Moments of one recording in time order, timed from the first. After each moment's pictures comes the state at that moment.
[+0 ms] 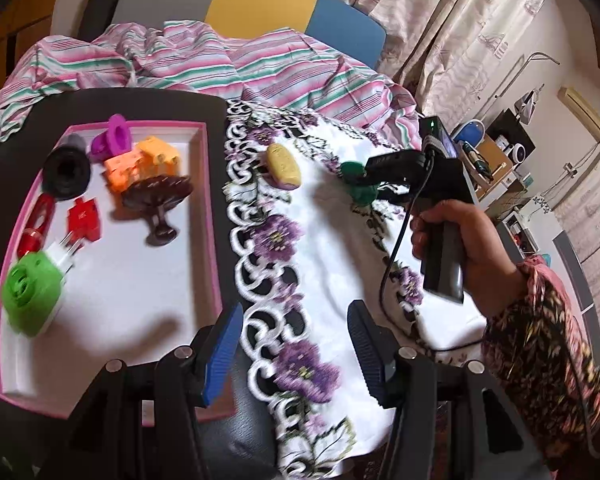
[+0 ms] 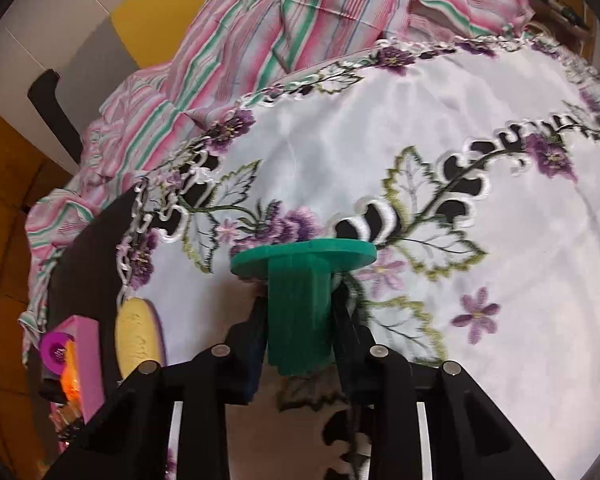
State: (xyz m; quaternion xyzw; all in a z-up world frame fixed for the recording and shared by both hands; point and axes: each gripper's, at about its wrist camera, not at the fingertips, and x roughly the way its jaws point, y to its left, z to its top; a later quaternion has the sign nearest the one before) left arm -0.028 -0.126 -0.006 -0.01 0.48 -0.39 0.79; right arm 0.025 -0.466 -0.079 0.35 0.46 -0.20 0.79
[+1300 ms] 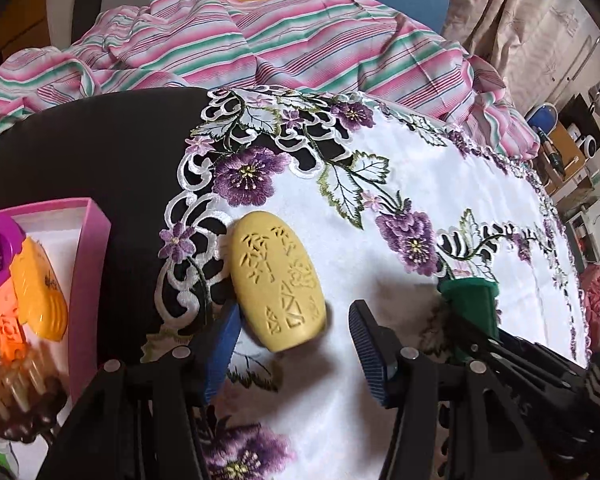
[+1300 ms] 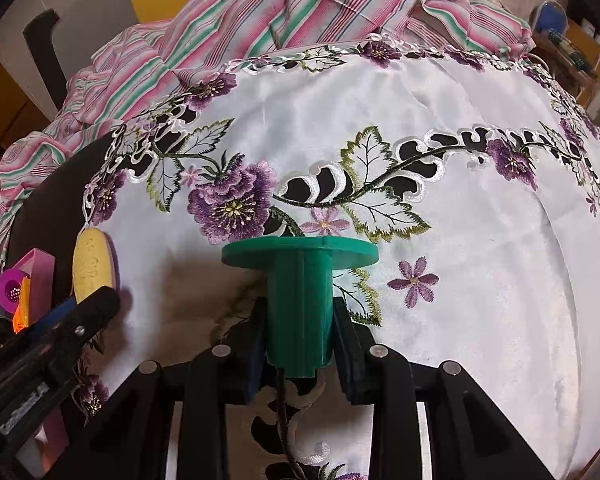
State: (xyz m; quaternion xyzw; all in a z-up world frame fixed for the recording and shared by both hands) left arm 0.105 -0.304 -0.065 0.06 0.53 -0.28 0.80; right arm 0.006 -0.455 -0.080 0.25 0.52 -0.21 0.79
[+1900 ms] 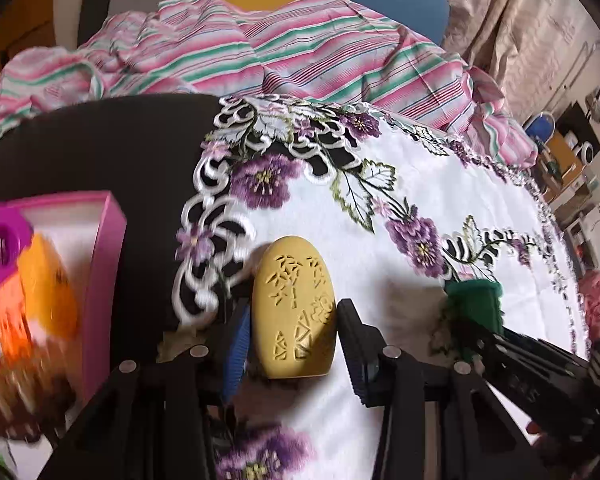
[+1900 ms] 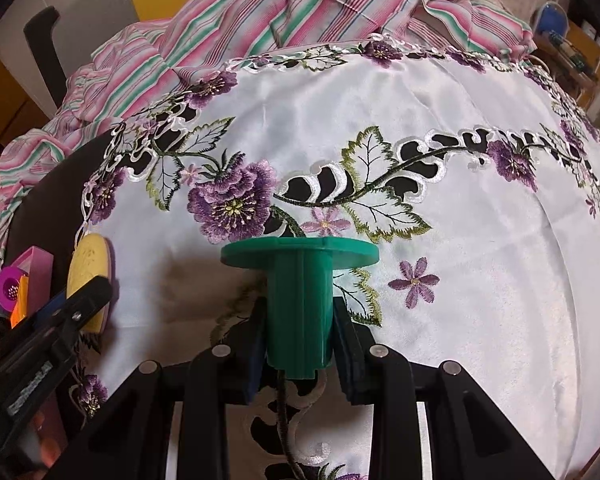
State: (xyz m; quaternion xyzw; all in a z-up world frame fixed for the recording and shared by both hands) left arm 0.101 -0.284 -0.066 0.04 0.51 -0.28 0.81; right arm 0.008 -0.452 -0.081 0.24 0.53 -0.22 0.79
